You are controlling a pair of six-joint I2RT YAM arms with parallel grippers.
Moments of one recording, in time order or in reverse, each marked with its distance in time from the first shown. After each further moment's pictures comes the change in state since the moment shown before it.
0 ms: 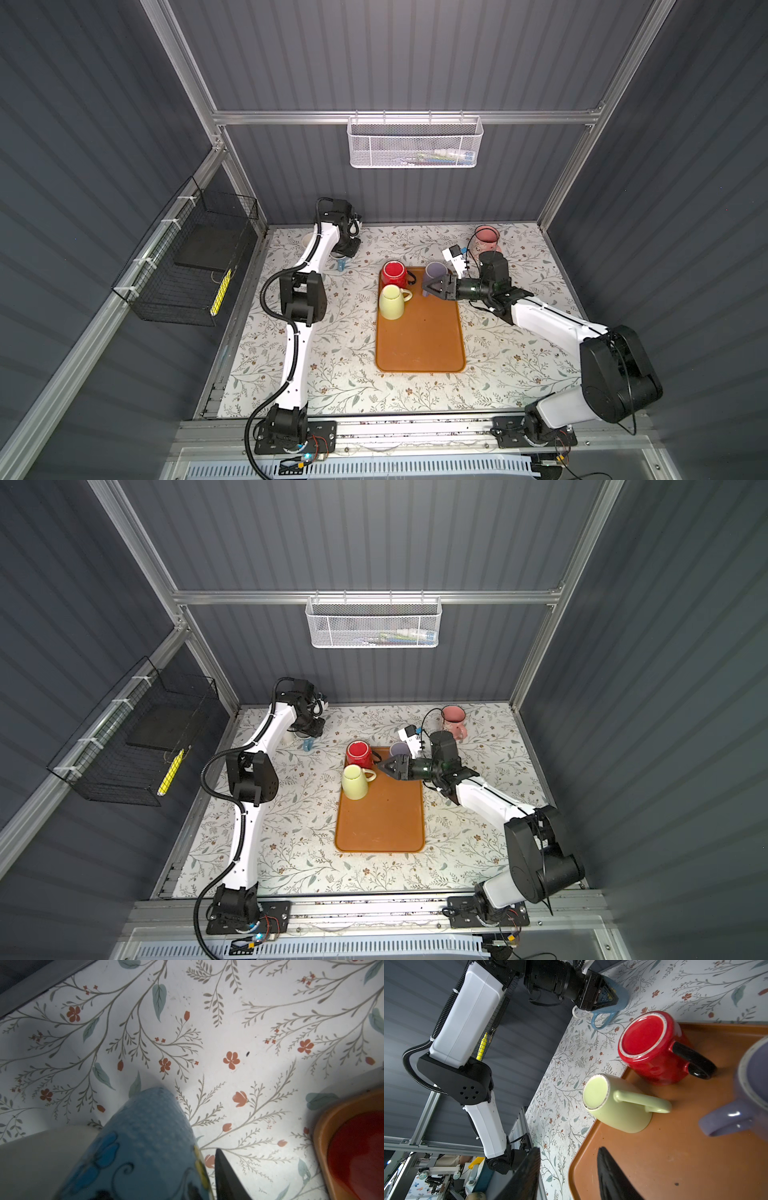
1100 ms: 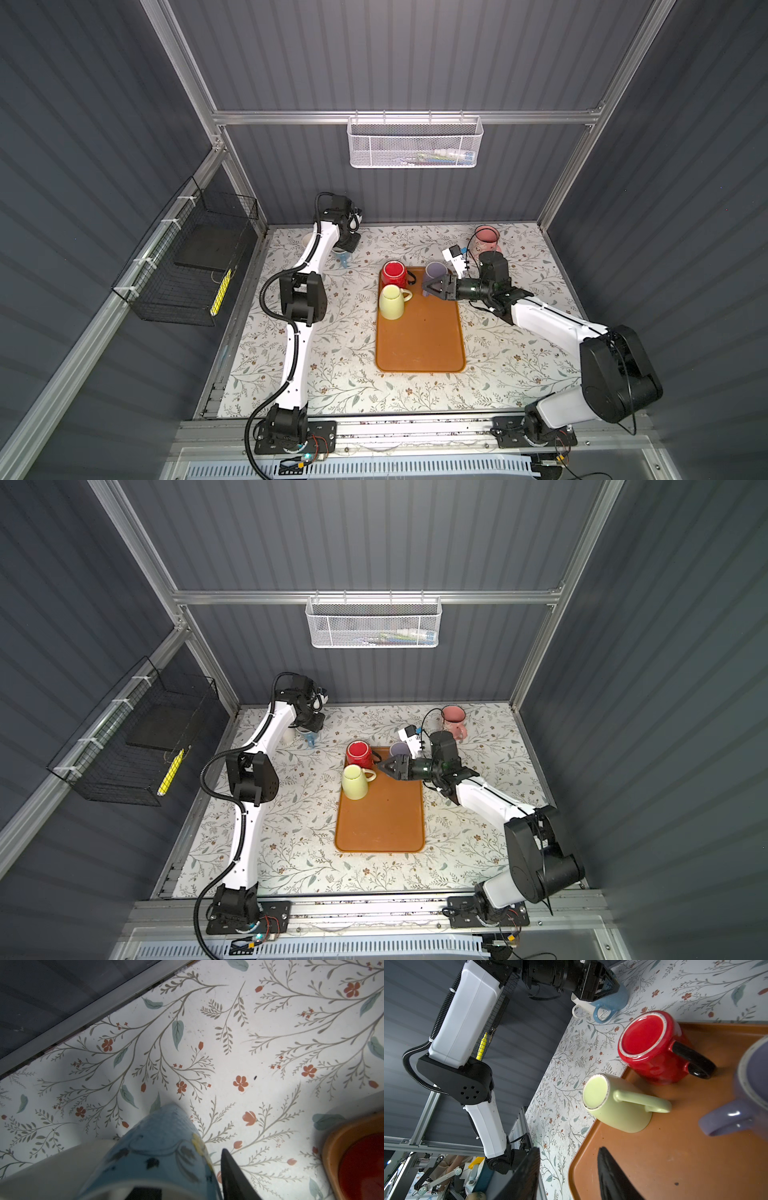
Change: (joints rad) left arm 0.000 0.005 0.036 0.061 -0.036 0.032; right arm 0.000 0.000 0.000 0.000 0.000 0.000
